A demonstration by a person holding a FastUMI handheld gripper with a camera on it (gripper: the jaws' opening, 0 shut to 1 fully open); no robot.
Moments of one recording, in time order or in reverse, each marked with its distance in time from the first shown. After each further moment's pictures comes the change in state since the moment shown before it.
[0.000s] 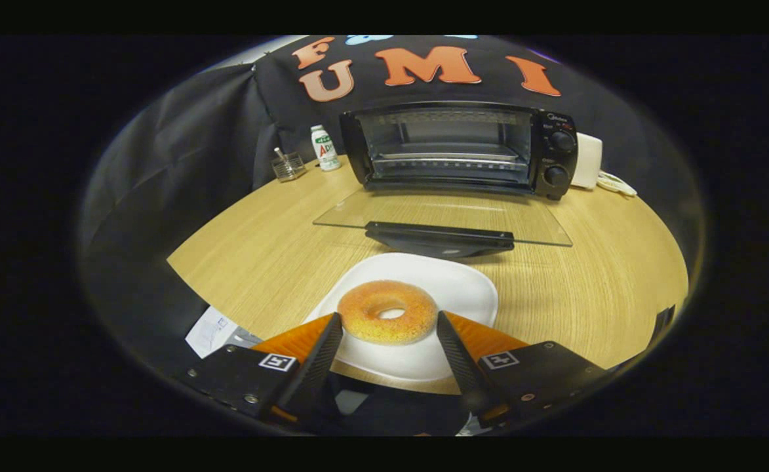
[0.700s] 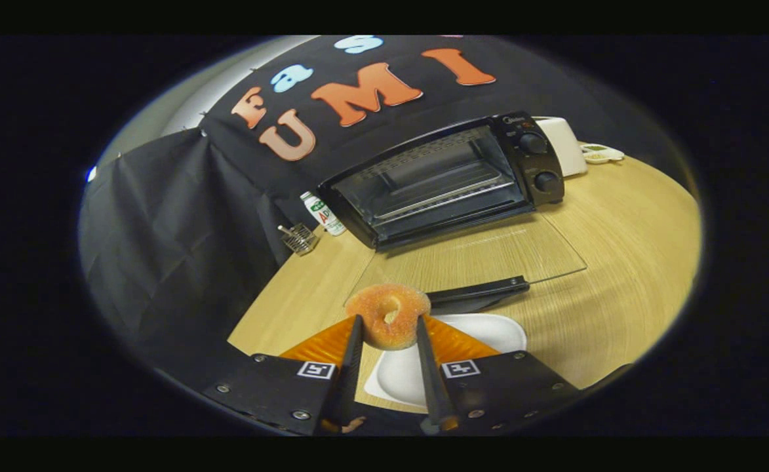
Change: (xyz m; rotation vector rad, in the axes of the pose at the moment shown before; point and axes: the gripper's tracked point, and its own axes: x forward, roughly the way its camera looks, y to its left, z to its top) arm 0.003 0.014 0.096 0.417 -0.202 0.171
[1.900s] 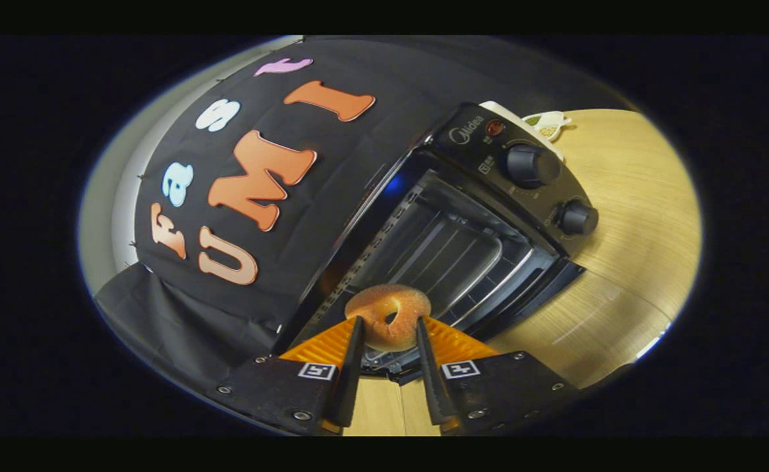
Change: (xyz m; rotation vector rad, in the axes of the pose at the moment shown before) arm 0.128 -0.030 0.168 0.510 -0.348 -0.067
